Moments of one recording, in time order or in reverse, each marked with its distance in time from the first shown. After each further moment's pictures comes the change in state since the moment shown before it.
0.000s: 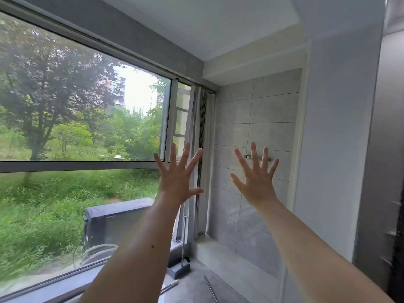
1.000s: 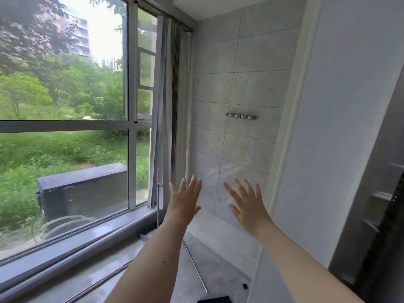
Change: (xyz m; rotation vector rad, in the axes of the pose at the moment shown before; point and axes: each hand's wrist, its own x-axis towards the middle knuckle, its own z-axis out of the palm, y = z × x) left_hand 0.050 0.175 0.325 -0.107 -0.505 0.206; right_hand -0.063 0.166 0.274 -0.099 -0.532 -0.071
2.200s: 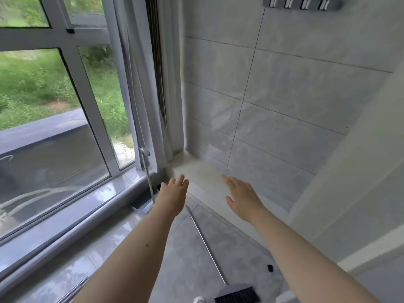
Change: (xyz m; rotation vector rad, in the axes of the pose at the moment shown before) left_hand 0.450 -0.120 0.443 -0.097 -0.455 0.089; right_hand 0.417 0.064 0.483 0.284 -0.445 0.035
